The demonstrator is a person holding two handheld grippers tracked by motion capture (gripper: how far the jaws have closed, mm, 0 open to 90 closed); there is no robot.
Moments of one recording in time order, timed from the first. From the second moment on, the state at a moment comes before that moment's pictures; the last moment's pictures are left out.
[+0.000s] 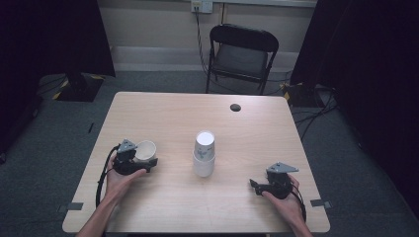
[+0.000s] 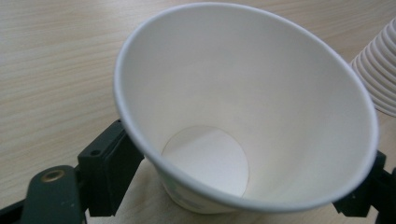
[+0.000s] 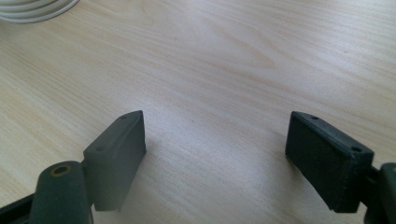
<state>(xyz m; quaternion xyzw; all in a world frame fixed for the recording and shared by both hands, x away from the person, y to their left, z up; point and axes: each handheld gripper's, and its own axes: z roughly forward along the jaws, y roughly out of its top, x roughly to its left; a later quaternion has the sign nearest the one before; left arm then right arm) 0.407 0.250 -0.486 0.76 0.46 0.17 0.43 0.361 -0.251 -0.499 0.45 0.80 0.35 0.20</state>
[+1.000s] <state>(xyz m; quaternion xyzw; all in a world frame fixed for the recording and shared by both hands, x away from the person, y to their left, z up) 0.368 0.268 -0.474 0.77 0.49 0.16 0.38 0.364 -0.250 -0.499 0.45 0.80 0.35 0.20</state>
